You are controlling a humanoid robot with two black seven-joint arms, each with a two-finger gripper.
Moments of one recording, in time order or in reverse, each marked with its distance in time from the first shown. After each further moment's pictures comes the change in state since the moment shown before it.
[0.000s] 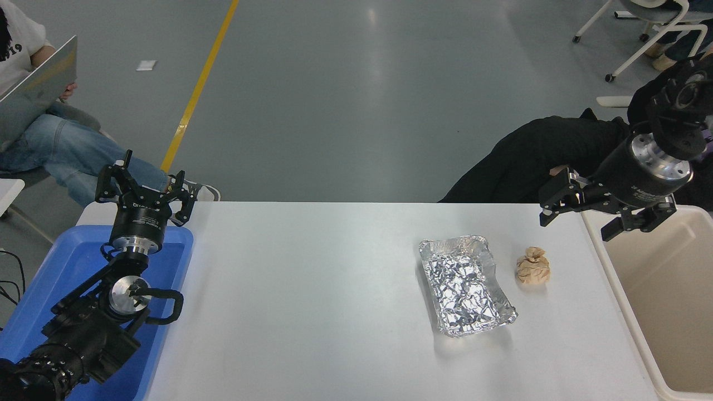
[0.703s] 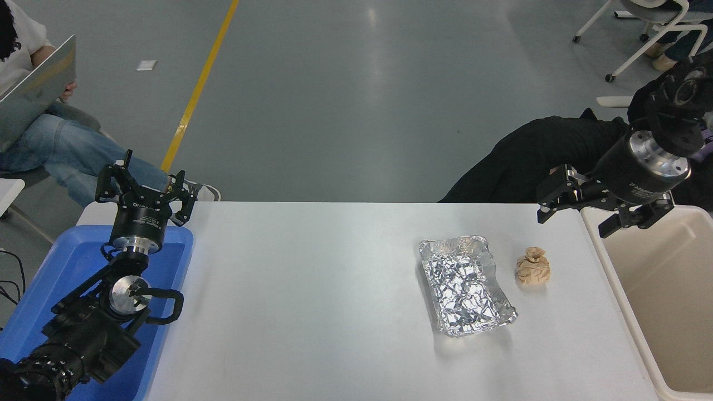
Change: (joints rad) left arm -0.001 -0.001 -0.001 0.000 0.000 0.000 0.002; right arm 0.007 0.005 0.010 -0.001 0.000 0.000 0.000
